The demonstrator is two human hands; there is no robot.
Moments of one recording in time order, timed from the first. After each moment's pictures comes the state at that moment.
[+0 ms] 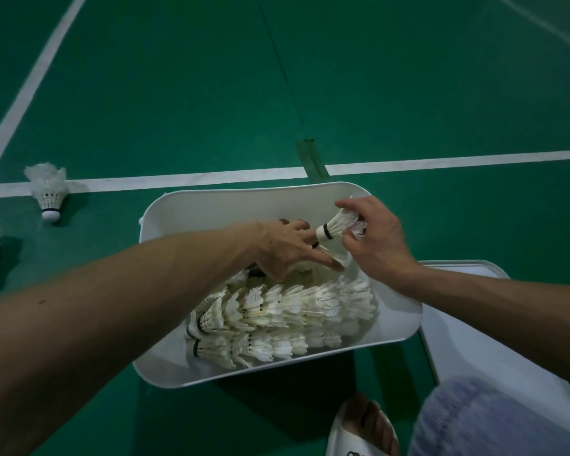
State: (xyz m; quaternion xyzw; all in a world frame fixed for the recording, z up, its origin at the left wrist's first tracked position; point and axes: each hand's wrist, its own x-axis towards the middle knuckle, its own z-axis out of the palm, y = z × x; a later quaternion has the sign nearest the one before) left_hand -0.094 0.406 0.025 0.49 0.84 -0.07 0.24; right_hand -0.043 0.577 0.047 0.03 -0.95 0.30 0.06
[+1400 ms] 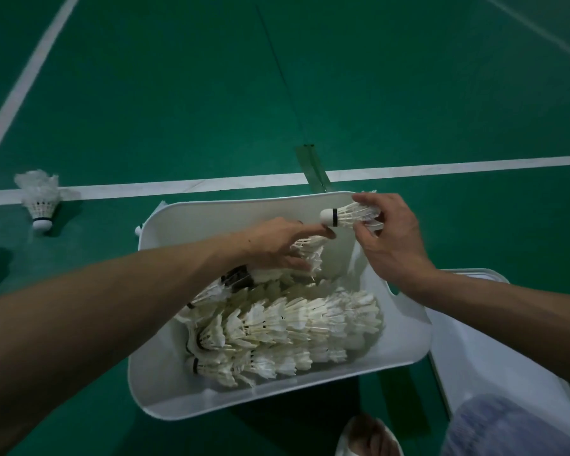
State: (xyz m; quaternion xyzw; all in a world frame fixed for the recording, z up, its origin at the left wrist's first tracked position) left_hand -0.113 0.390 0.007 0.38 0.88 0.21 0.21; right_hand -0.054 0.577 0.062 -0.02 -0.93 0.35 0.08
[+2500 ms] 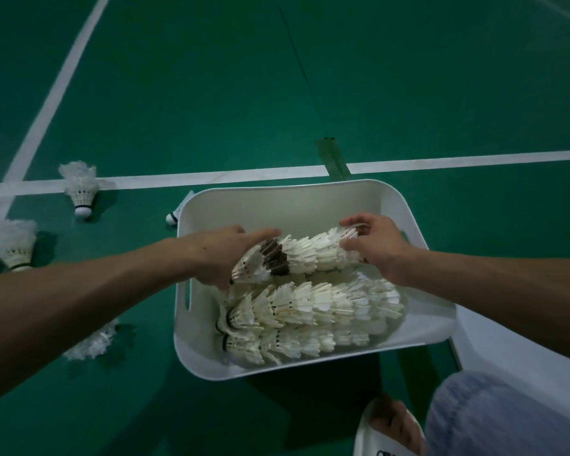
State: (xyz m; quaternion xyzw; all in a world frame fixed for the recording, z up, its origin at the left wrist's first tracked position) left_hand -0.057 0.293 0.042 0.24 0.92 0.02 0.33; right_hand -0.059 0.552 0.025 -0.17 -0.82 0.52 -0.17
